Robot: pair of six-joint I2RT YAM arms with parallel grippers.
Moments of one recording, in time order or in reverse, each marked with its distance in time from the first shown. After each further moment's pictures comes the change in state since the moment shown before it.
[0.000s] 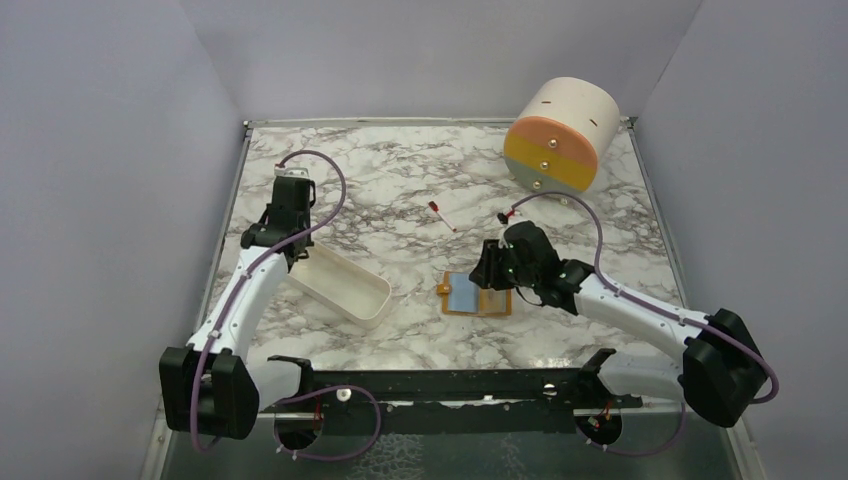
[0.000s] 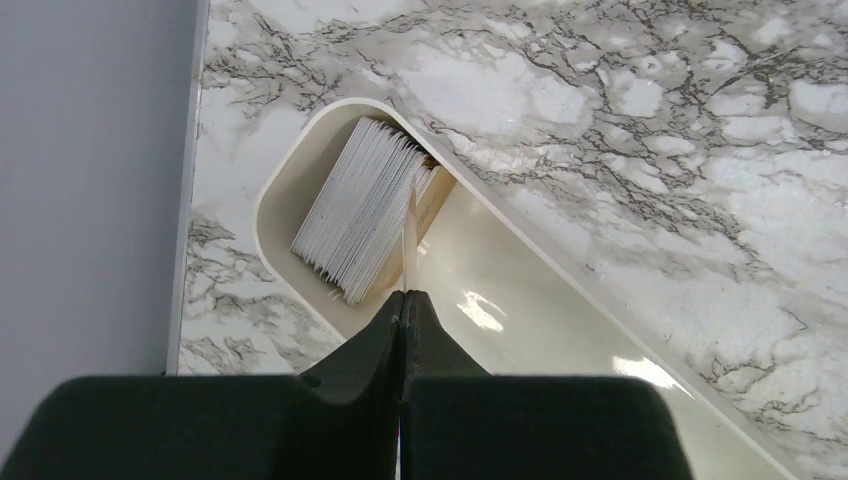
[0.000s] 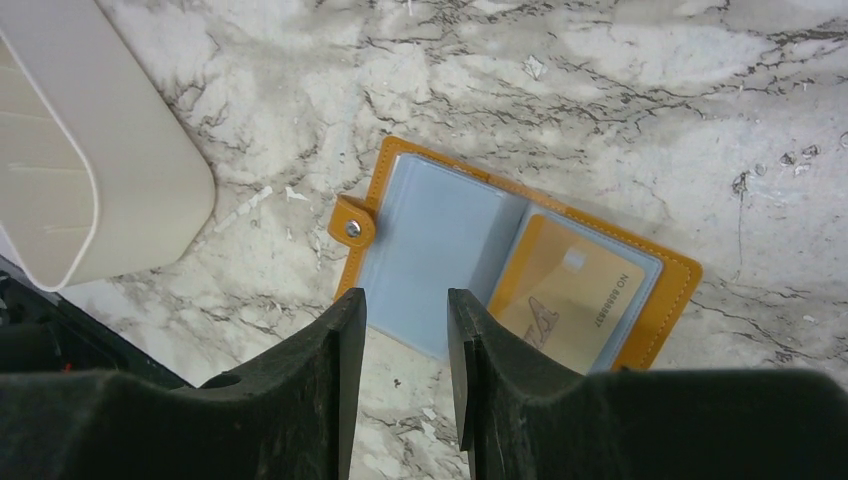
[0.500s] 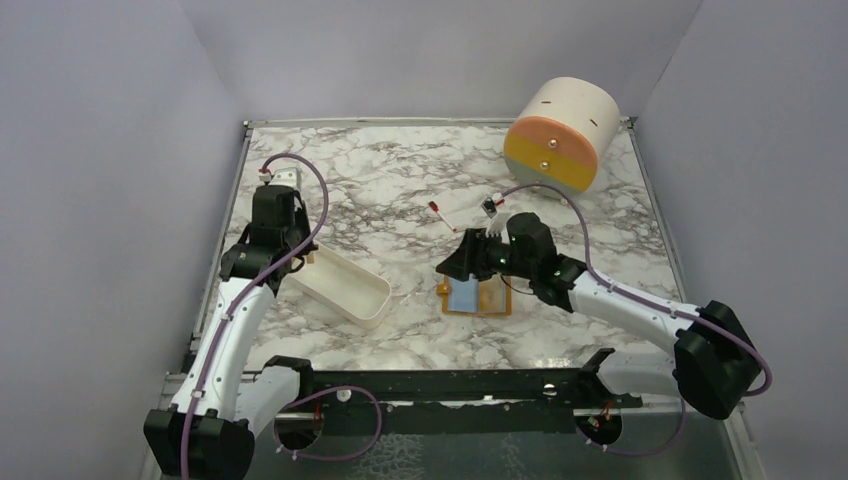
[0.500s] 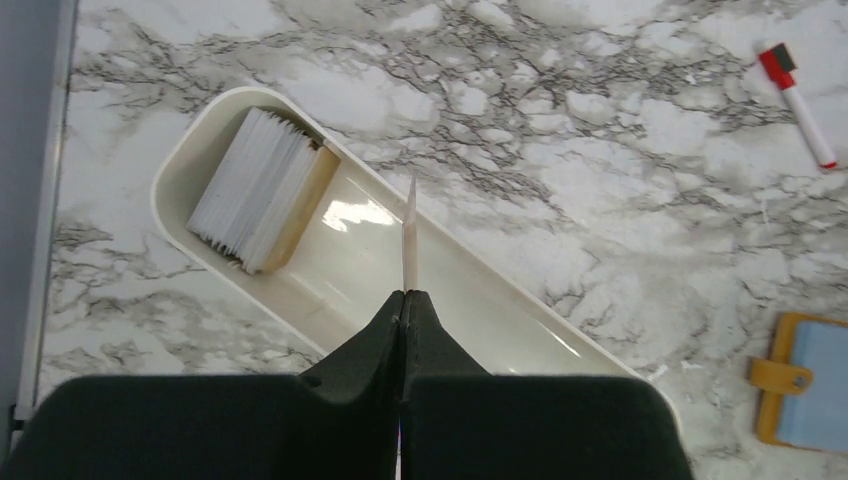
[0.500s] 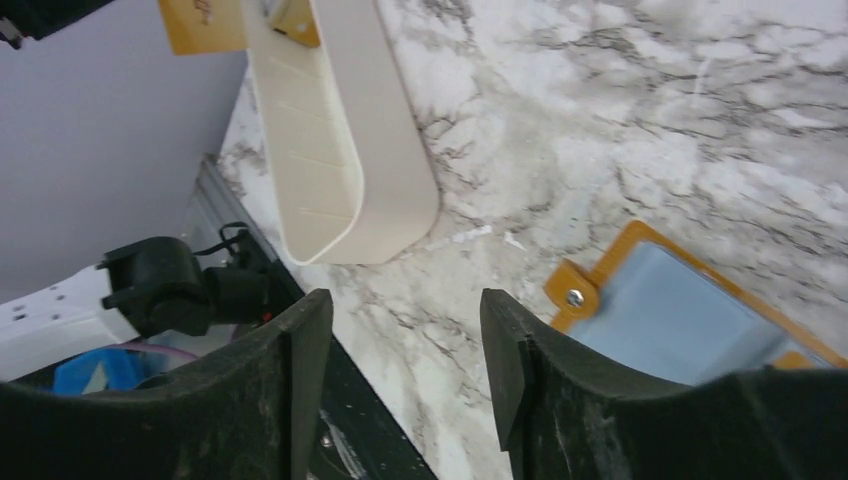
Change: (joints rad) left arm 0.000 -0.215 0.015 -0.091 0.189 -0.129; right arm 0.001 0.018 0.013 0.269 -0.290 0.077
